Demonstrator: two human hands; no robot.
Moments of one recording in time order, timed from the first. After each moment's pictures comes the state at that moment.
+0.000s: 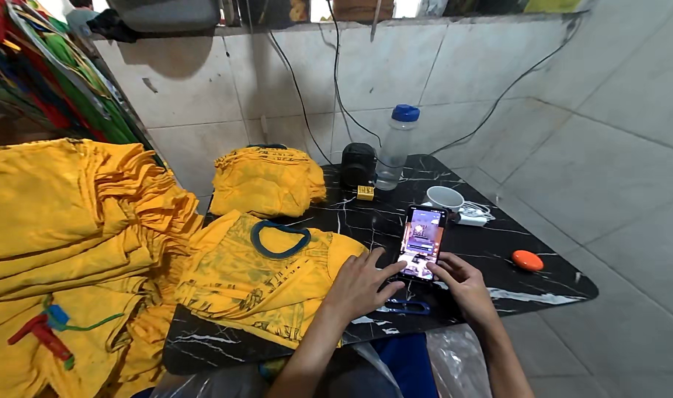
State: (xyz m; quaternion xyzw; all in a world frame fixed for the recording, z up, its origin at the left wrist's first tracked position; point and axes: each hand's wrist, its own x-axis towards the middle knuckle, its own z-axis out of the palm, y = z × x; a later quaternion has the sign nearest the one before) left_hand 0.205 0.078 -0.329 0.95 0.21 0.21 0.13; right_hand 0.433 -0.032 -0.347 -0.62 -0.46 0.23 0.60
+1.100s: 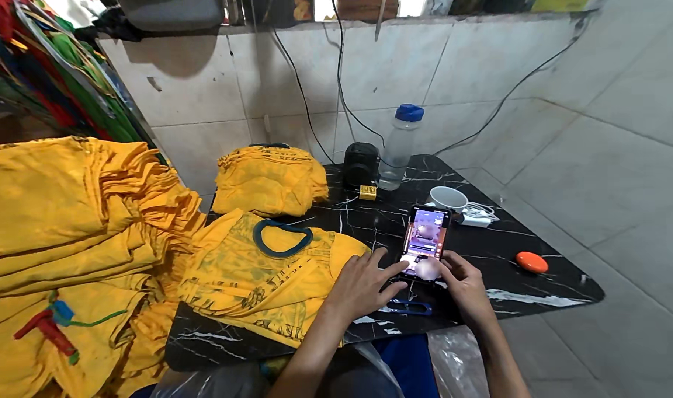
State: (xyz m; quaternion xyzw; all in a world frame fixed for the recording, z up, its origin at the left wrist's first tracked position) left_hand 0.205 0.077 -0.328 0.95 0.21 0.21 0.13; right_hand 0.425 -0.026 -0.343 -0.64 -0.44 0.21 0.59
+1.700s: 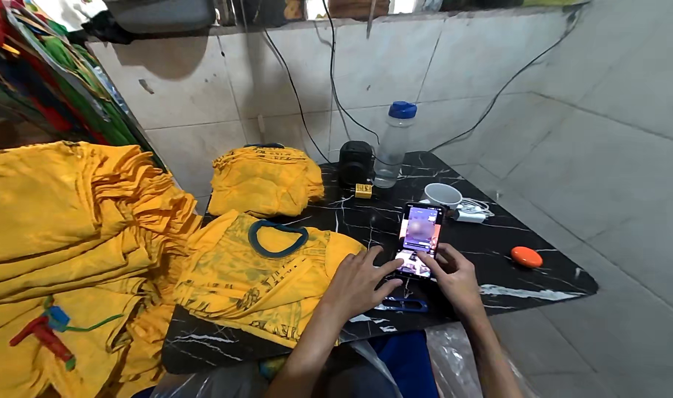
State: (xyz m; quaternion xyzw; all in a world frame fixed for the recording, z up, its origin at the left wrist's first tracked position) left_hand 0.207 0.078 -0.329 0.95 0.20 0.23 0.12; right_hand 0.416 -0.021 -0.337 -0.66 -0.44 0.16 0.59
